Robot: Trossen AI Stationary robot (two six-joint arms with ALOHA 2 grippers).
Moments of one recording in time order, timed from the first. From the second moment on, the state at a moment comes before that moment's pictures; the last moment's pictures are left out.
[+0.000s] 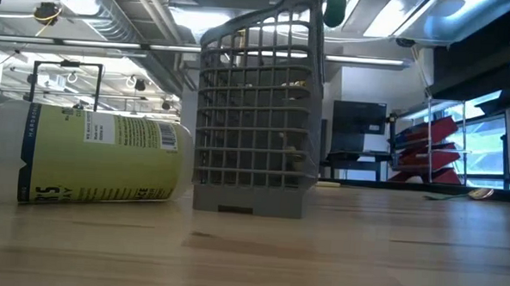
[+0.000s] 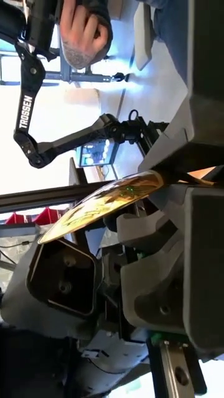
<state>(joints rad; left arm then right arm) -0.10 1.79 1.30 0.57 0.49 0.15 0.28 1.16 0.89 0.00 -0.07 -0.32</state>
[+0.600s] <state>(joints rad) -0.09 1.71 1.30 0.51 0.51 0.17 0.28 0.95 0.89 -0.27 0.21 -0.23</state>
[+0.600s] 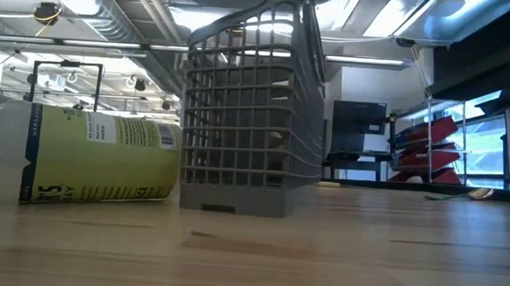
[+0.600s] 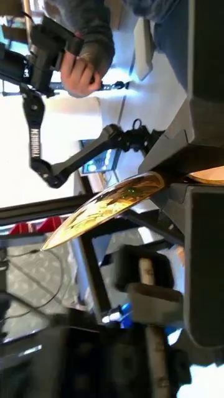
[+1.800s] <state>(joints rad) 0.24 1.62 1.39 0.45 -0.21 0.26 0.52 1.13 0.43 -0.04 0.37 0.65</state>
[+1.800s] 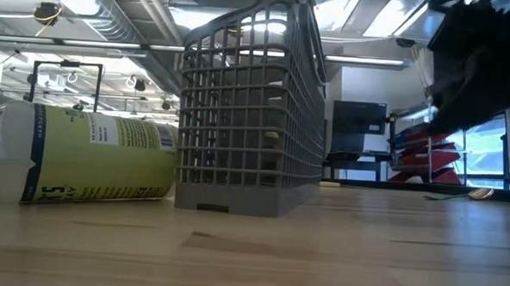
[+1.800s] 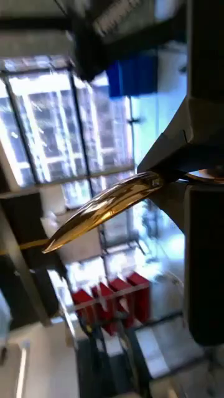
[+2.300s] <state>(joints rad) 0.16 1.93 1.39 0.75 -0.45 0.50 0.57 1.20 0.43 0.06 0.54 0.60</state>
